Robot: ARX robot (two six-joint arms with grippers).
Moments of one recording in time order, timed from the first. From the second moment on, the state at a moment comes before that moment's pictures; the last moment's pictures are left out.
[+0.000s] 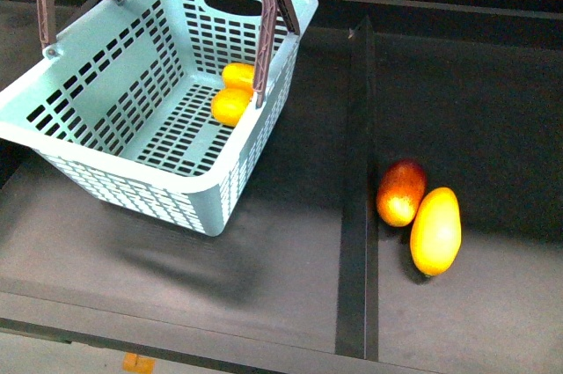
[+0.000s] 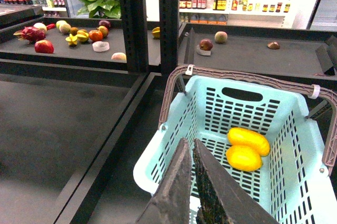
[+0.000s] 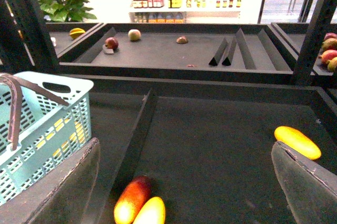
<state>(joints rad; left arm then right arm) 0.00 0.83 0.03 0.79 0.00 -0.01 0.00 0.00 0.02 0.00 0.00 0.00</state>
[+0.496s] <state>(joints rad) 0.00 0.46 0.02 0.45 0.00 -0.01 0.00 0.00 0.02 0.00 0.00 0.00</state>
